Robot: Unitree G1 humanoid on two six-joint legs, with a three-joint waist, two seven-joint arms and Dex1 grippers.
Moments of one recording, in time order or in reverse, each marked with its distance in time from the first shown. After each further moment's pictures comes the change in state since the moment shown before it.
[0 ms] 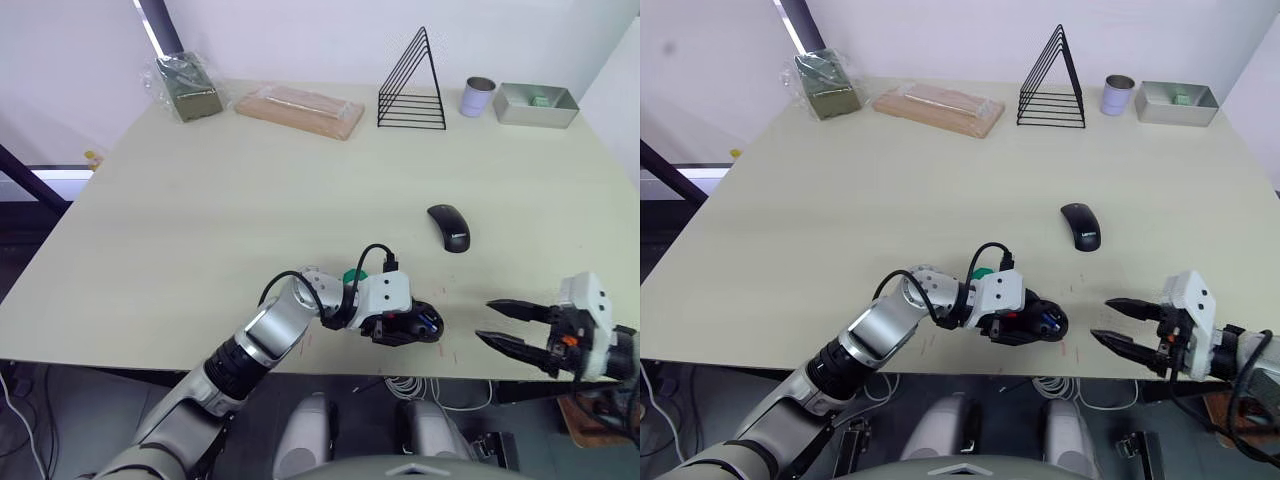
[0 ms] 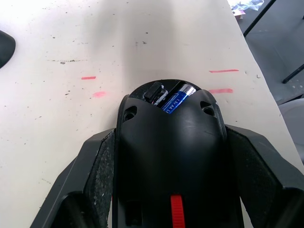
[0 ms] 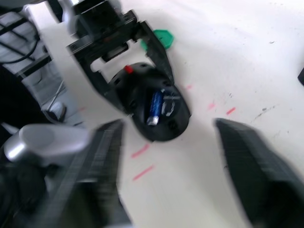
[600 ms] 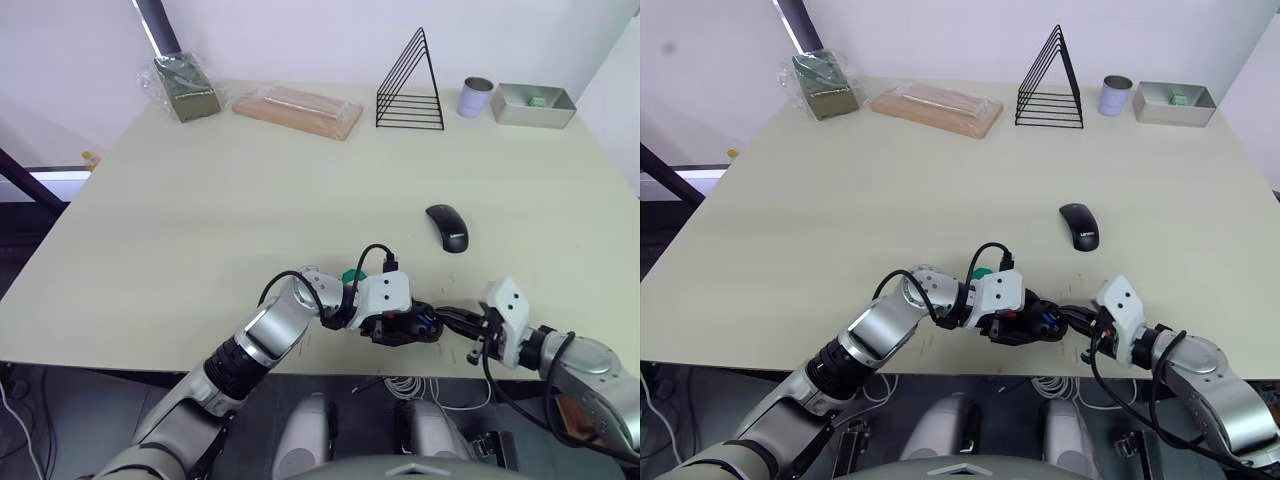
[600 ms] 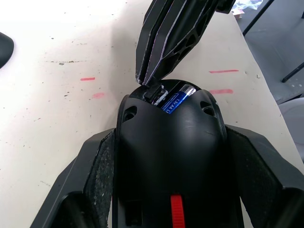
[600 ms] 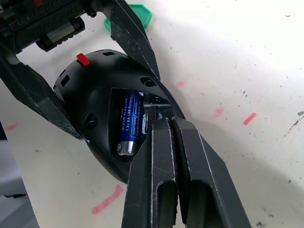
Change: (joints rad) left arm 0.000 0.002 -0.001 -0.001 0.000 0.004 -0.006; right arm -0.175 0.210 0.419 0.086 -0.293 -0.050 -0.324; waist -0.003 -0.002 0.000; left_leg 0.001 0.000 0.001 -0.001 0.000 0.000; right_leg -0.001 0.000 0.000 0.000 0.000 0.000
